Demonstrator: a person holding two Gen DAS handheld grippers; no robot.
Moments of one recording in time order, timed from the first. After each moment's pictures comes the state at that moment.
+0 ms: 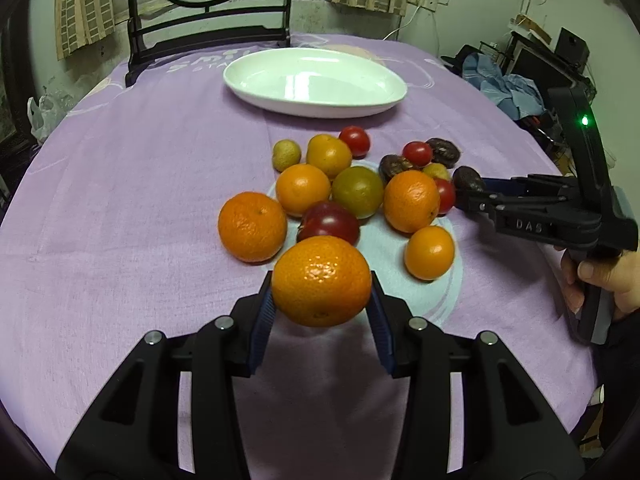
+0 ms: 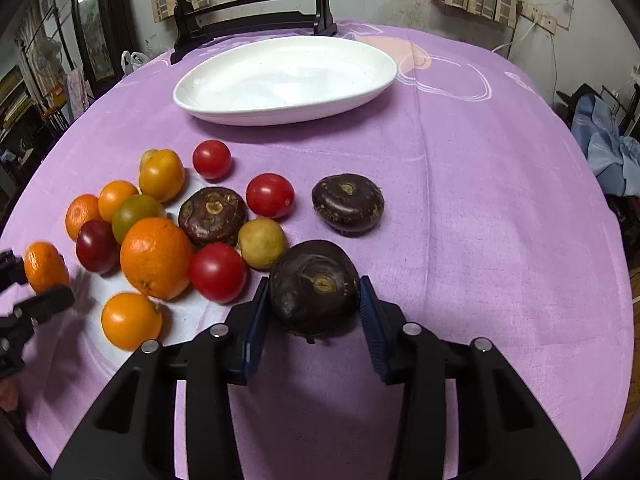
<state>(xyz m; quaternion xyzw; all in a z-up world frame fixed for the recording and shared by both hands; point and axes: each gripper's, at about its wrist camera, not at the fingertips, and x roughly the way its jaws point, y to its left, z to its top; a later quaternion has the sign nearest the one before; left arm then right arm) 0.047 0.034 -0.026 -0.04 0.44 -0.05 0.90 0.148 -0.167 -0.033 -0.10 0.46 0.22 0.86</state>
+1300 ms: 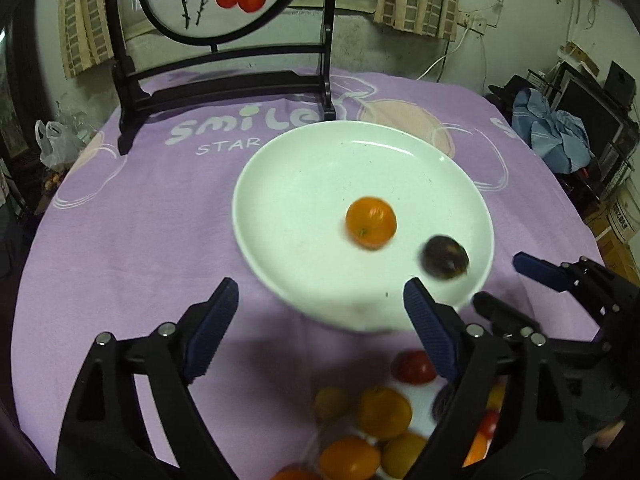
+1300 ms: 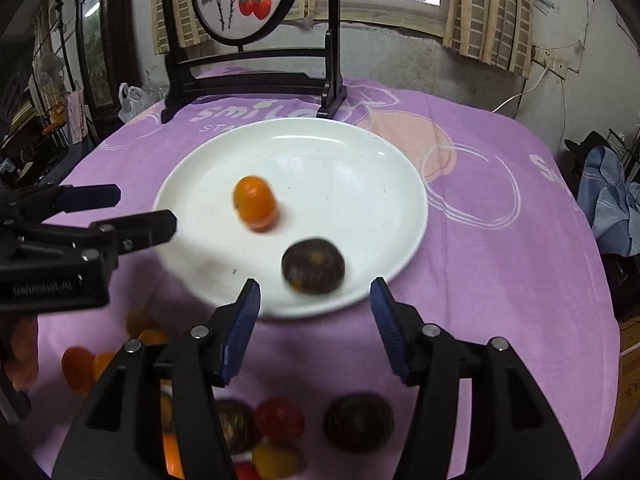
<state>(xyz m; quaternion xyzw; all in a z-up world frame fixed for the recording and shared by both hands) 0.227 0.063 0.020 -0.04 0.43 0.01 0.90 0.234 -0.113 0.012 -0.10 0.40 0.23 0.88</state>
